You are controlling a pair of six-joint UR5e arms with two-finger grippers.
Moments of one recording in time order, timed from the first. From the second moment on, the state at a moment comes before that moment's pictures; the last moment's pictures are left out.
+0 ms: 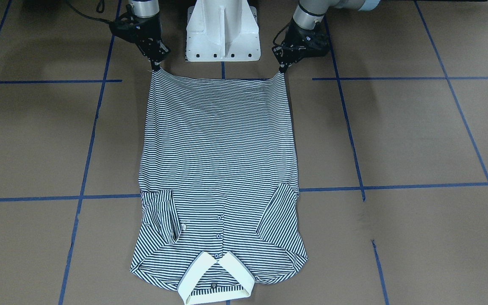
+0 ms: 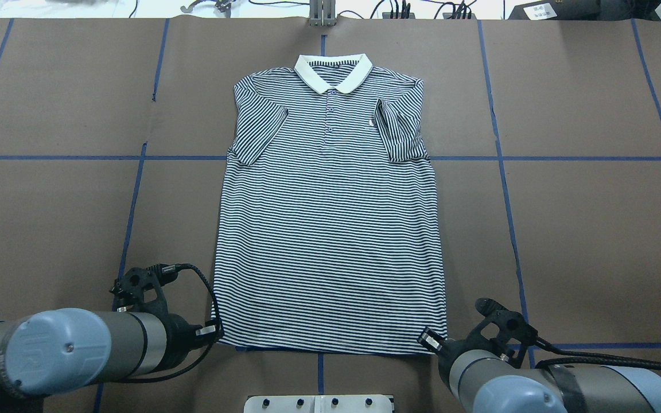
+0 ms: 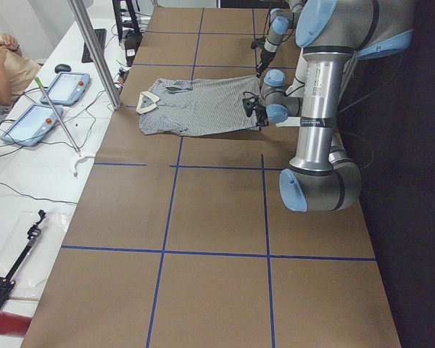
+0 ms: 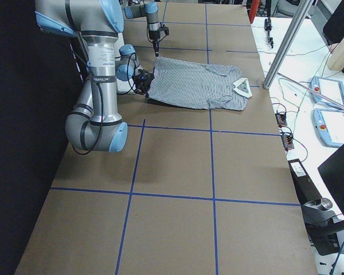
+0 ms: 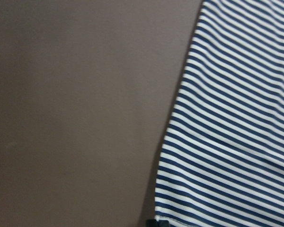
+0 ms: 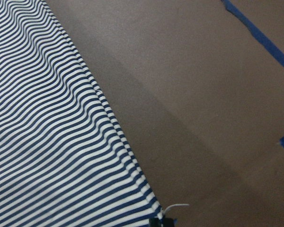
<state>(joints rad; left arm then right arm) -0.17 -1.72 -2.21 -1.81 -1.63 -1.77 0.00 -1.45 2.25 -1.64 1.33 2.20</state>
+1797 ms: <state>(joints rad) -0.71 -2.21 -1.40 -2.09 -1.61 -1.34 0.70 -0.94 1.48 -1.37 1.54 1.63</state>
